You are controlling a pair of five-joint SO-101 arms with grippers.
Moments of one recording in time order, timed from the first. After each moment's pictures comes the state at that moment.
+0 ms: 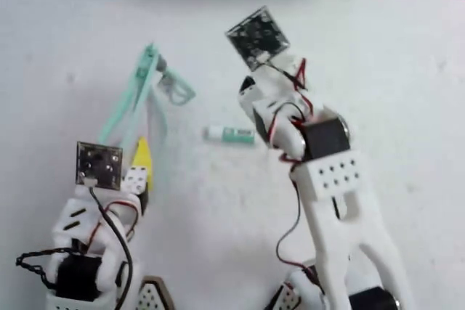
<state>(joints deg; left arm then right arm) 1.6 -104.5 78.1 58.5 0.0 -20.4 -28.6 17.6 59.3 24.4</state>
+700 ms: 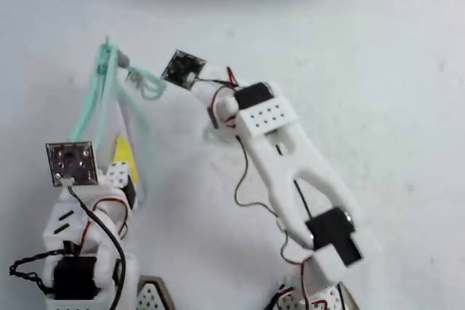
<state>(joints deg) -6.5 -104.5 78.1 58.5 5.8 -28.2 5.8 6.9 62.8 40.0</state>
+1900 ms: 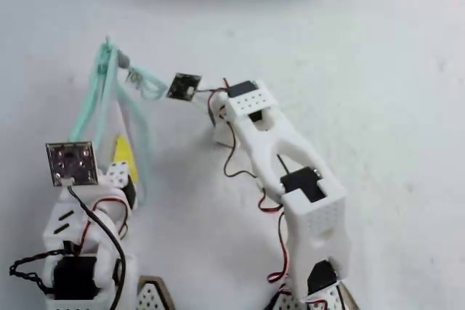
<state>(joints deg) -6.5 -104.5 78.1 58.5 5.8 -25.4 27.6 -2.1 60.7 49.4</state>
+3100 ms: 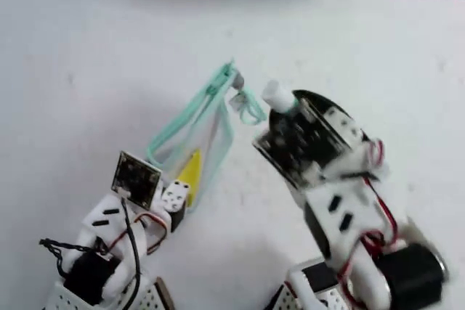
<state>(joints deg) 23.9 -104.5 79.5 53.3 3.9 -21.3 -60.7 8.4 79.2 33.3</state>
